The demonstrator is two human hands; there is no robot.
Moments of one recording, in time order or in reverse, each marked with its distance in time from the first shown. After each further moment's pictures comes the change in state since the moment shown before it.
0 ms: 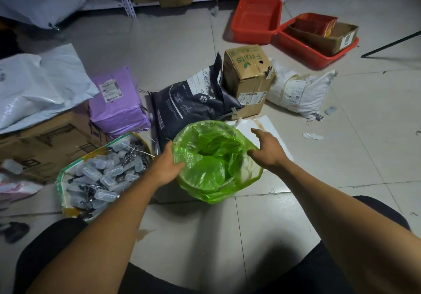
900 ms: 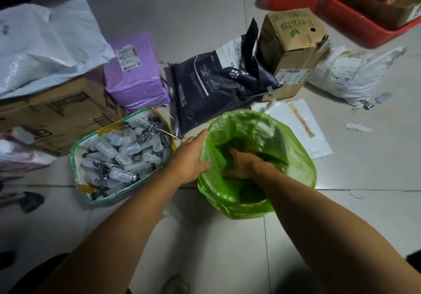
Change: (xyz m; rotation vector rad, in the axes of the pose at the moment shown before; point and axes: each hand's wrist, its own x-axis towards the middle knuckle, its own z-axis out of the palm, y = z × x) left_hand 0.010 -0.032 0.015 0.099 -0.032 0.168; right_hand 0.048 -0.032 0.167 -0.444 -0.558 -0.081
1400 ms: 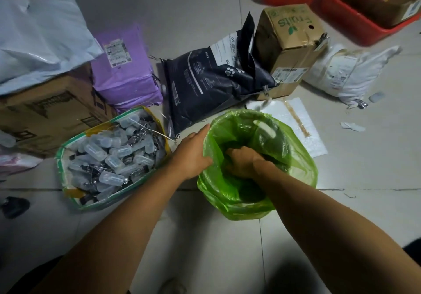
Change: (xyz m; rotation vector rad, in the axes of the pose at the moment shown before) left_hand 0.025 0.010 0.003 0.006 0.007 0.020; right_hand 0.008 0.003 -0.015 -0.200 0.039 -0.067
